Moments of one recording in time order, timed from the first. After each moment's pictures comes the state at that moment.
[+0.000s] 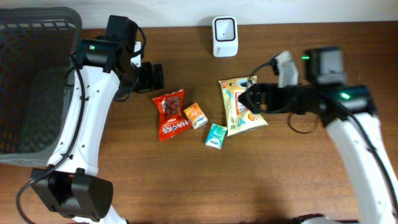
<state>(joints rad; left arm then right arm) -0.17 1.81 1.89 -1.35 0.08 -0.30 0.13 1.42 1.44 -1.04 -0.54 0.17</state>
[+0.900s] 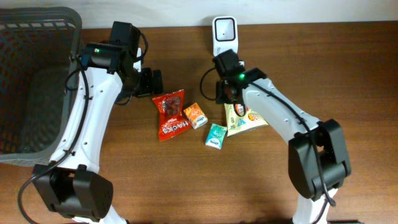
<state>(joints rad) -0.17 1.81 1.82 -1.32 0.03 -0.30 0.45 1.99 1.54 -0.75 0.18 0.45</state>
